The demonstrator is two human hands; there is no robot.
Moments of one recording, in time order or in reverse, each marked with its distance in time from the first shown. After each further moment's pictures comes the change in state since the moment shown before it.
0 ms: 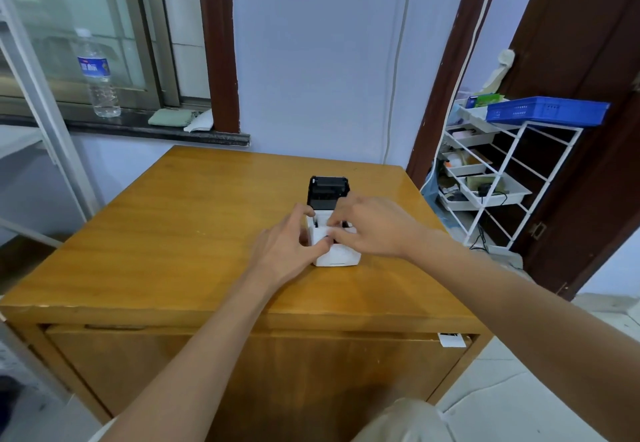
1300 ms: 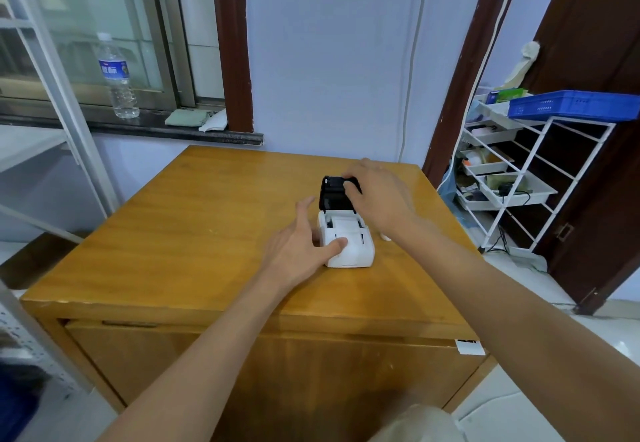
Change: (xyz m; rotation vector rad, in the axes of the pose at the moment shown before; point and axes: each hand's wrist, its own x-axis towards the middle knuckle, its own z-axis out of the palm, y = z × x) left_hand -0.001 0.004 0.001 -0.017 -0.026 -0.061; right_hand 0.039 0.002 0.002 0.169 0.290 0.319
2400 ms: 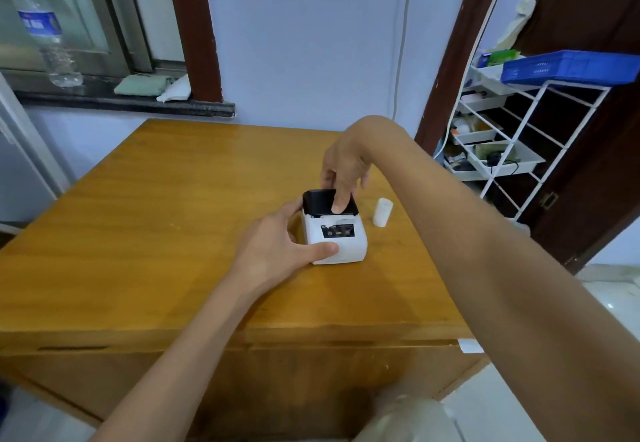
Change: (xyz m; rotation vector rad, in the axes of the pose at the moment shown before) left_hand 0.008 -0.009 0.000 -0.249 -0.146 -0.131; right_hand 0.104 -0.005 -0.003 -0.278 -1.150 0.067
